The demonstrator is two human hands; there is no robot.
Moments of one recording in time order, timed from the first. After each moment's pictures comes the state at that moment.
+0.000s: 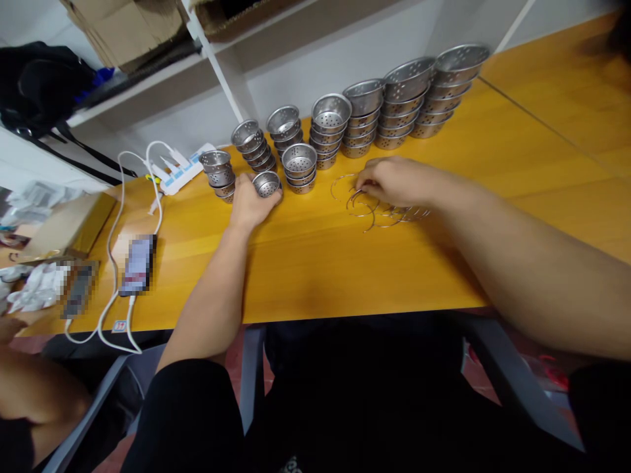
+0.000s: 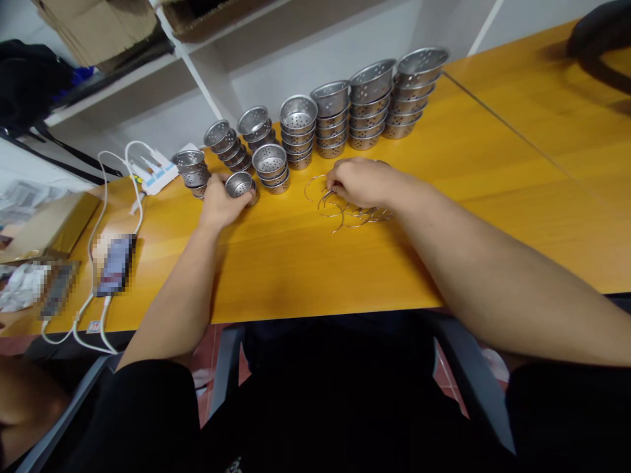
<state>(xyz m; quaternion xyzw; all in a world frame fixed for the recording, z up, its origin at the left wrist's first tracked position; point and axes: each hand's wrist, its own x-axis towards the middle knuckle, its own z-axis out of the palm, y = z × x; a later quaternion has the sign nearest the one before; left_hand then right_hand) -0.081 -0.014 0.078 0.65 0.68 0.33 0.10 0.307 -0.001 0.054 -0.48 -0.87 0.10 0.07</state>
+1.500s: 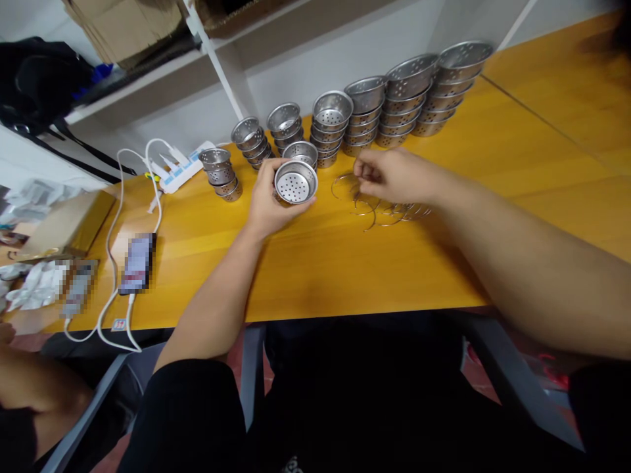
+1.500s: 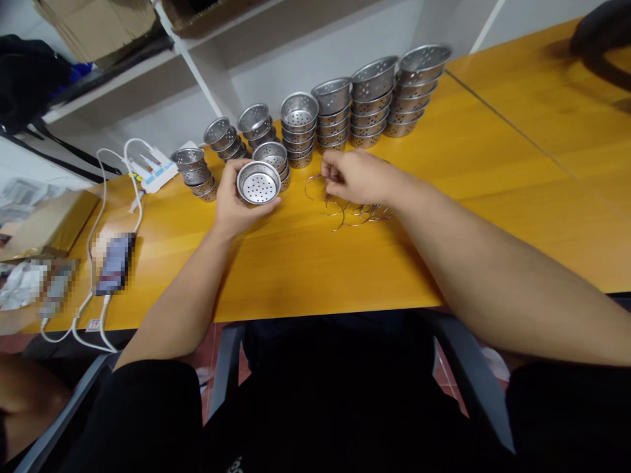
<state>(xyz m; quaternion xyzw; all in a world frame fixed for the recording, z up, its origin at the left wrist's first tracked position) -0.043 -0.043 0.082 0.77 0.50 0.37 0.13 0.293 -0.026 0.081 -0.49 -0.83 0.19 0.17</state>
